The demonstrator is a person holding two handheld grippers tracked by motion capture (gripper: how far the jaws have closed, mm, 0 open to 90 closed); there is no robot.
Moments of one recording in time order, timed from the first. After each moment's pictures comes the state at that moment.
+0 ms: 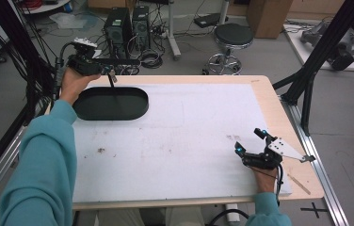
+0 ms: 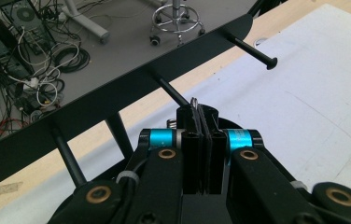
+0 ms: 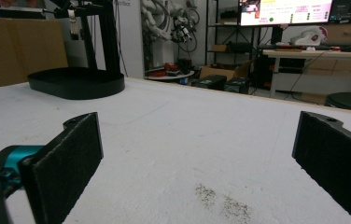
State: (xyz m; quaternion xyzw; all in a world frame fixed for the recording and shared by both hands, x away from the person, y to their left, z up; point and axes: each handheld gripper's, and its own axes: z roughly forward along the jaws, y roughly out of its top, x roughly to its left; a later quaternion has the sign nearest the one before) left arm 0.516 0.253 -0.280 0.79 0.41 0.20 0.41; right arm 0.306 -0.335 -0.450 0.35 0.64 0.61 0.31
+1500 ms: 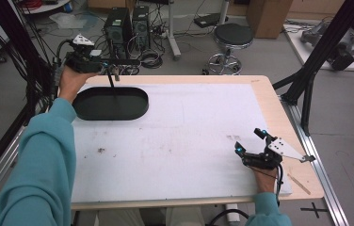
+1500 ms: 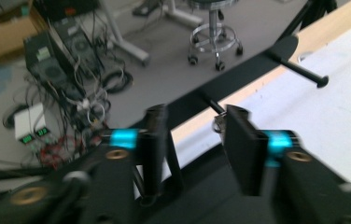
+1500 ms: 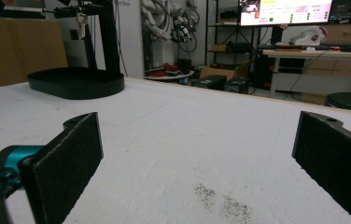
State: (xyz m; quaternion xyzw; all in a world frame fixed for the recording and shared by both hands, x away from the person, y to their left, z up) left arm 0.514 0.260 -0.275 0.77 0.39 0.30 0.41; right arm 0.306 -0.335 -0.450 0.35 0.64 0.61 0.31
